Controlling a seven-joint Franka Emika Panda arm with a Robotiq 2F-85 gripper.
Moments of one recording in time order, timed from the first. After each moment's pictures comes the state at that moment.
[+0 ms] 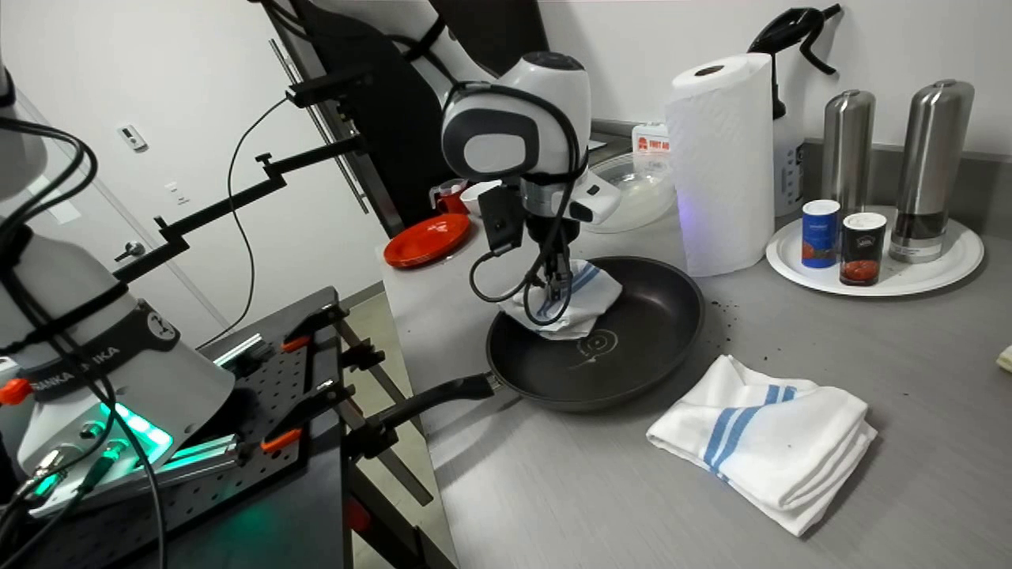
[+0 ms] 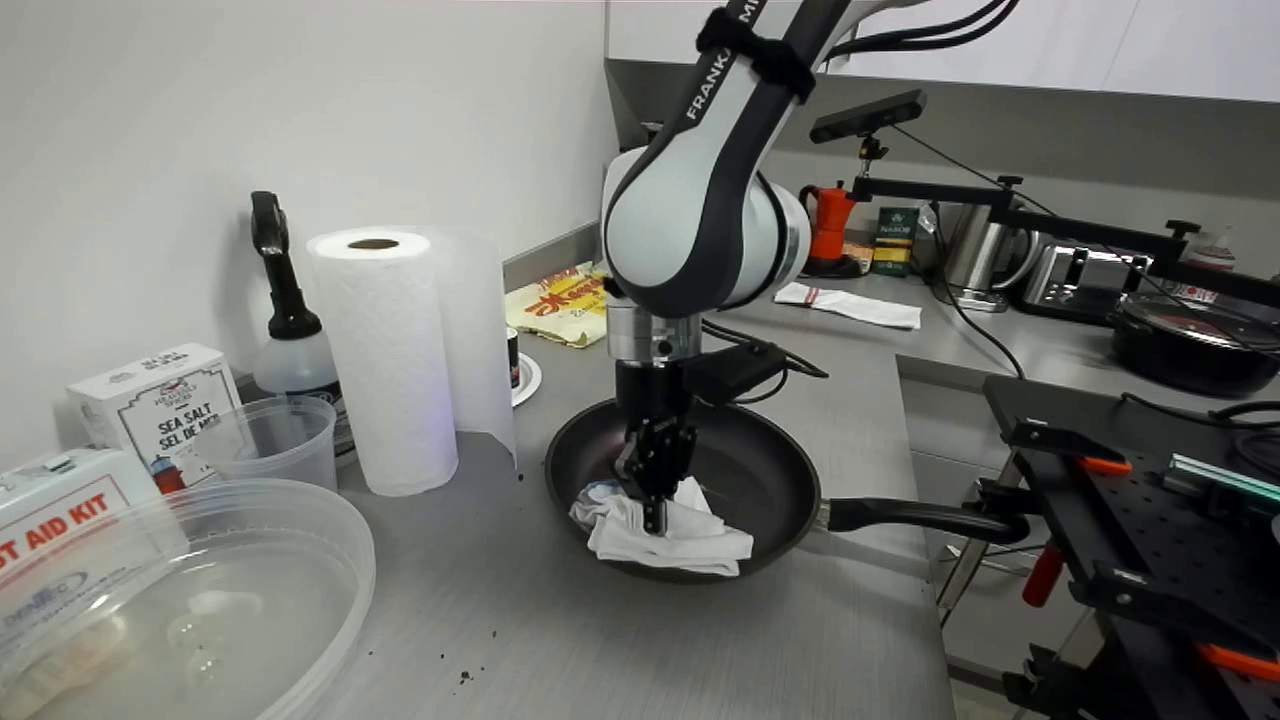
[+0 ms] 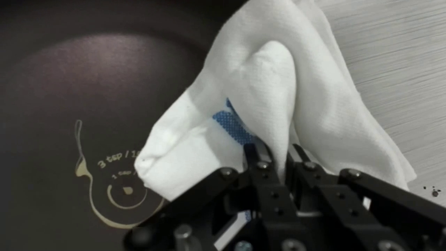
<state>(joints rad) -0.12 0.80 0.08 -2.00 0.29 2.60 -0.07</state>
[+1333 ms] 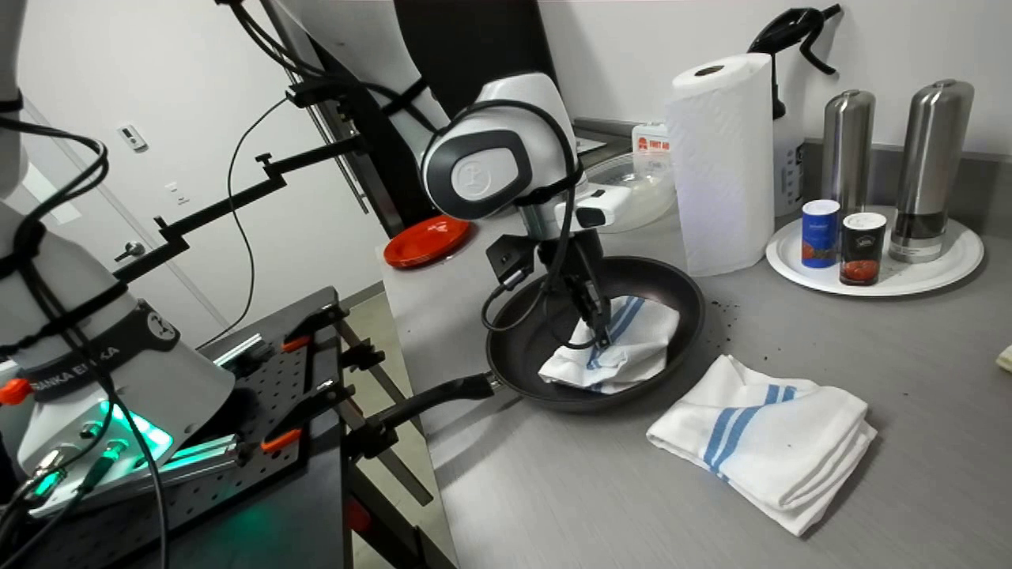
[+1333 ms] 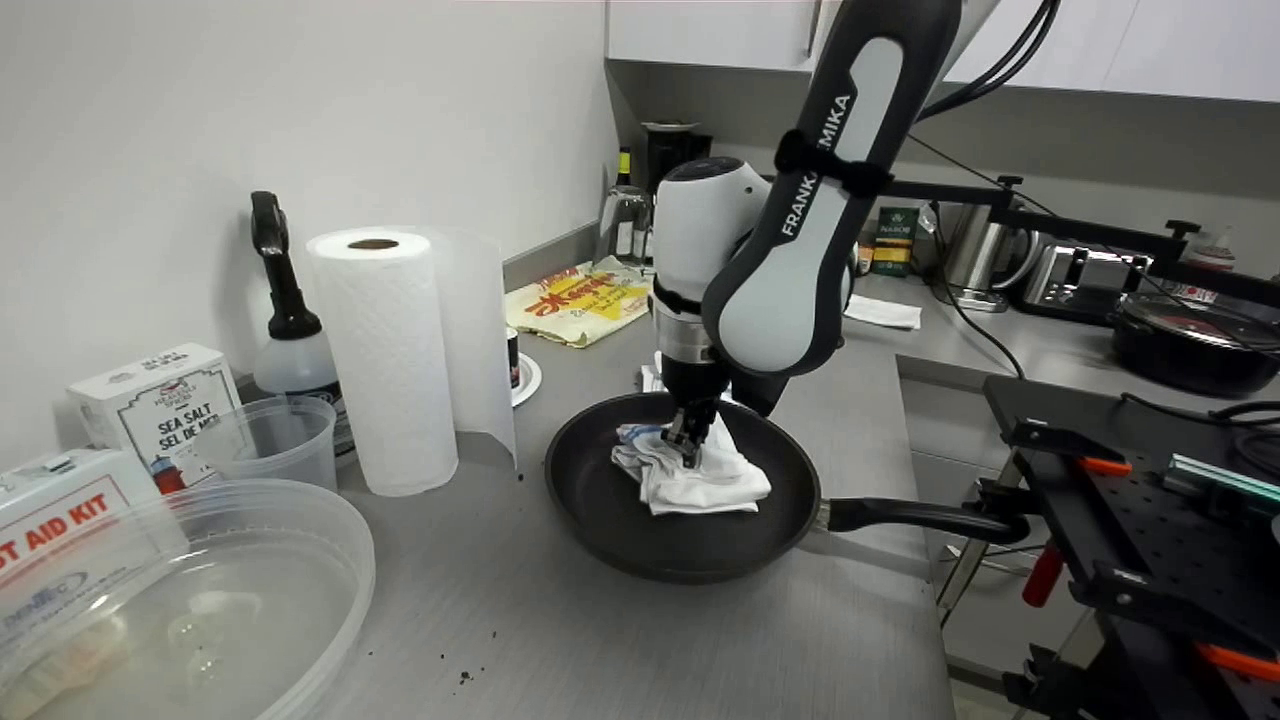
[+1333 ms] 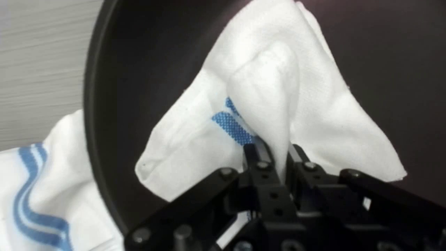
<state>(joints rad) 0.11 0.83 -0.26 -2.11 0.00 2.92 0.09</state>
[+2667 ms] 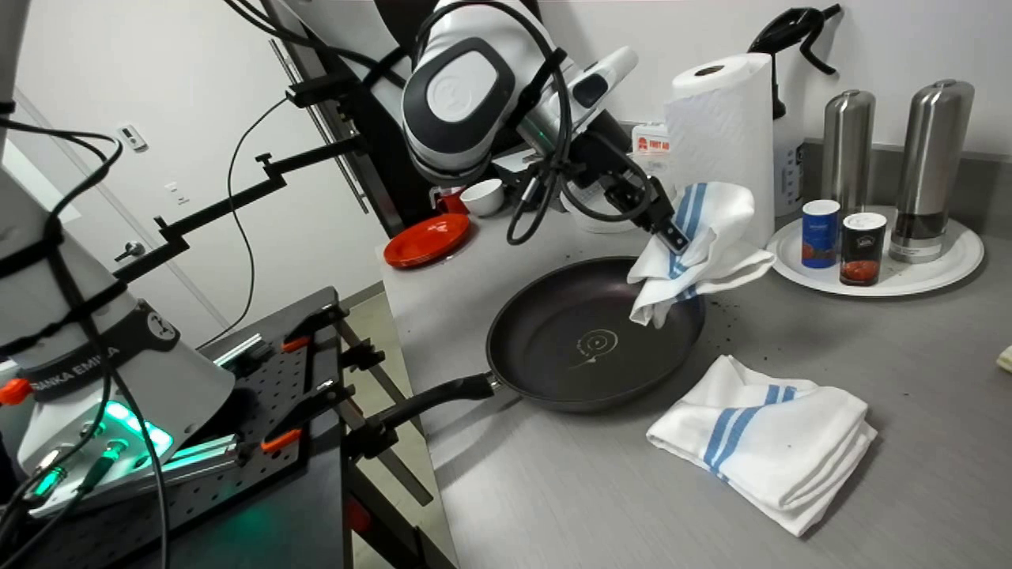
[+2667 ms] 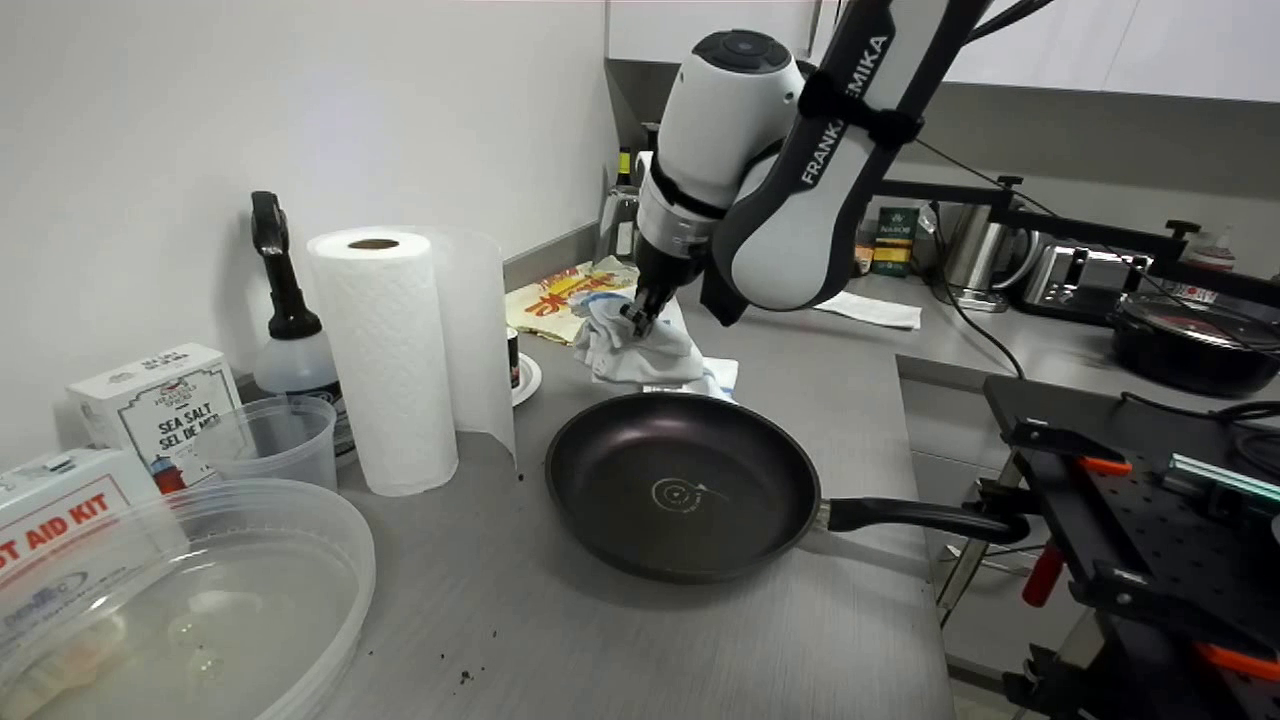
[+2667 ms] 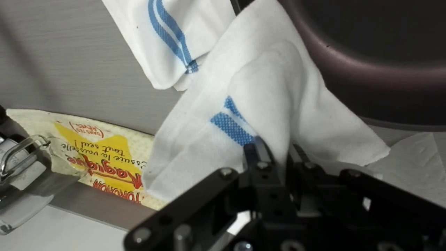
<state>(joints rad) 0.47 0.78 -0.67 -2.17 0.00 3.19 0.20</state>
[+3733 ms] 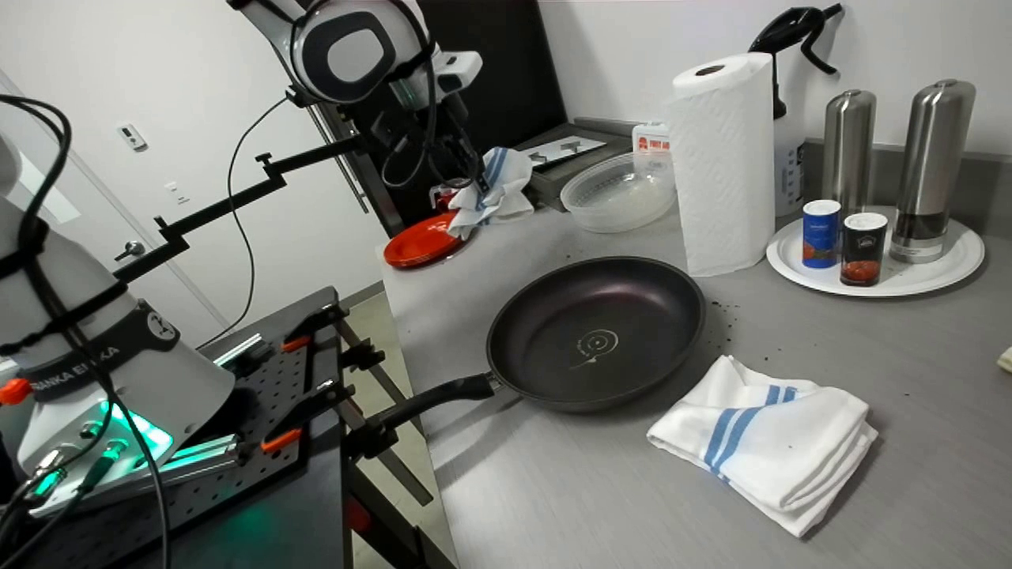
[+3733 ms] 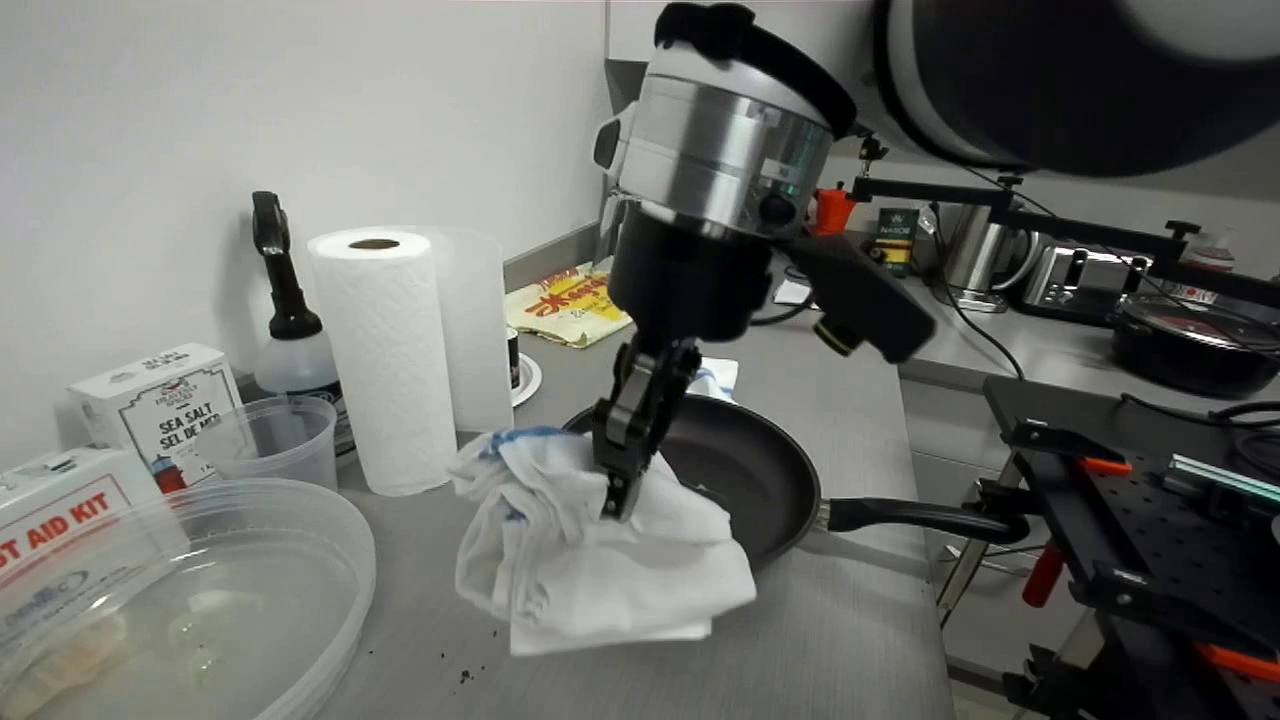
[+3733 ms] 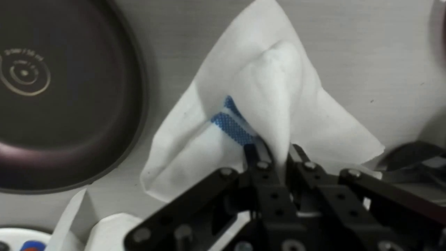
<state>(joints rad) 0.17 0.31 0.14 -2.43 0.13 2.95 0.14</state>
